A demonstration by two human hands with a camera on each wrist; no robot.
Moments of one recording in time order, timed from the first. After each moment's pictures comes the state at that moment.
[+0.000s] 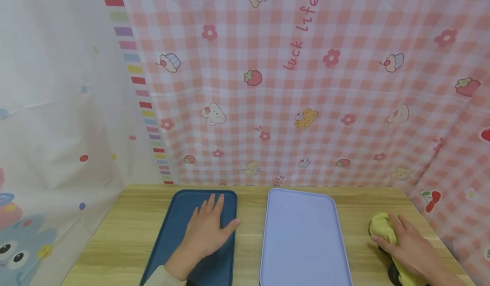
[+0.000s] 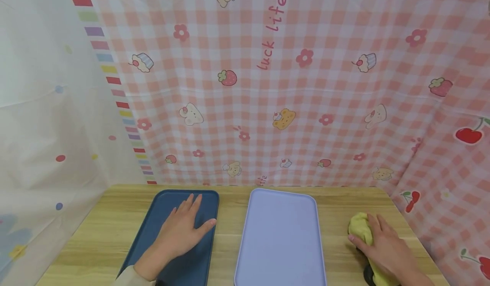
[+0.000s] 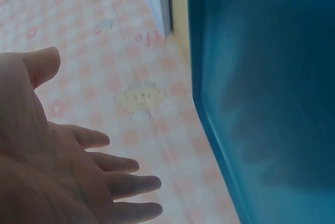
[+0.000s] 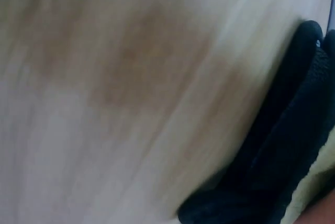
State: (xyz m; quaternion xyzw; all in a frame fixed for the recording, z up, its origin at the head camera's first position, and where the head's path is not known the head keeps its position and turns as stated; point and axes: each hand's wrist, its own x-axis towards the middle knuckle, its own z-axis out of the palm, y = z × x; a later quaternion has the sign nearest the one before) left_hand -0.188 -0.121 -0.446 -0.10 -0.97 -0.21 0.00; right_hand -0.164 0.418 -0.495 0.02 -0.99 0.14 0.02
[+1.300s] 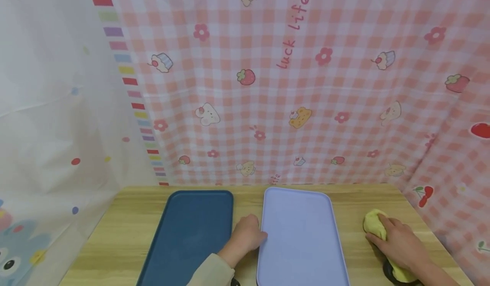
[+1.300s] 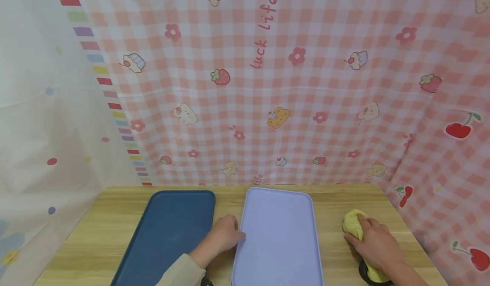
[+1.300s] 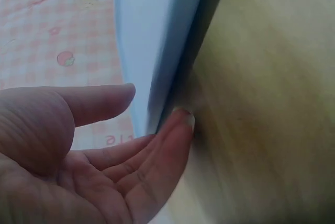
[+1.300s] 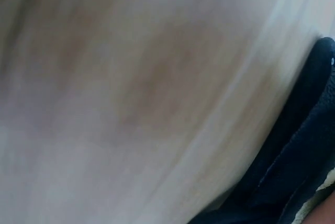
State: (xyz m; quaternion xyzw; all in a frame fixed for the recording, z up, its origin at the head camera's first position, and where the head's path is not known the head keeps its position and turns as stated) left_hand -0.200 -0.015 -0.474 -0.06 -0.92 -0.37 -0.10; right_hand -0.167 0.408 -0.504 0.02 -0.99 0.13 0.05
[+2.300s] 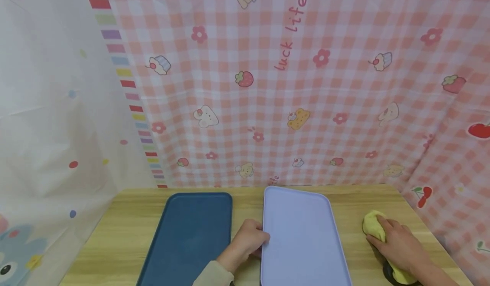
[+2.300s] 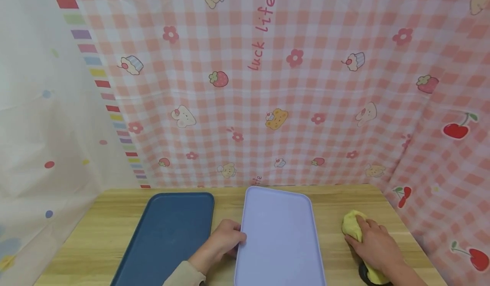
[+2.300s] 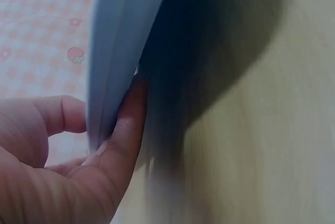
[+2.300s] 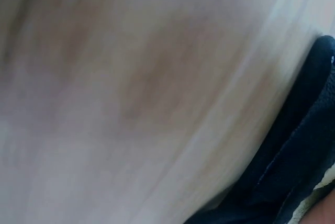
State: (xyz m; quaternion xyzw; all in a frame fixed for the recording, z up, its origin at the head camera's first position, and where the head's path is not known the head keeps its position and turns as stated) left_hand -0.194 -0.008 -0.488 0.01 -0.77 -0.62 -0.18; right_hand -0.168 0.411 -0.506 0.02 -0.99 0.12 0.04
